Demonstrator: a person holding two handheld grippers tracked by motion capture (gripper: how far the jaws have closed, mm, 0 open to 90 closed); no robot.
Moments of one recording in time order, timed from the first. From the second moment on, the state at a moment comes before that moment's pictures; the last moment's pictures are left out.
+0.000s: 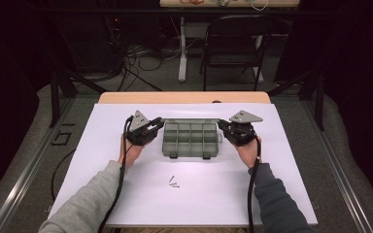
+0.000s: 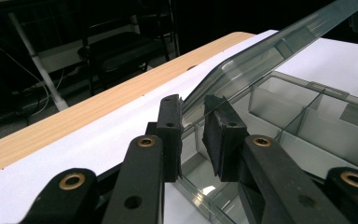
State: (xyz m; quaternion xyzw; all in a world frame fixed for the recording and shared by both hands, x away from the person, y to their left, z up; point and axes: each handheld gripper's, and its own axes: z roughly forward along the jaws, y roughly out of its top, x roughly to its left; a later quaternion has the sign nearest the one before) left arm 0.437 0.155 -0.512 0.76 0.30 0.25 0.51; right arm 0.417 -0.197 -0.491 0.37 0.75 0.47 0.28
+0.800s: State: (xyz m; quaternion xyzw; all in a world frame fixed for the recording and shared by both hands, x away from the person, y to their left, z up) left arm 0.456 0.152 -0.501 0.76 0.31 0.25 0.52; right arm 0.442 -0.194 -0.489 0.40 0.74 0.46 0.28
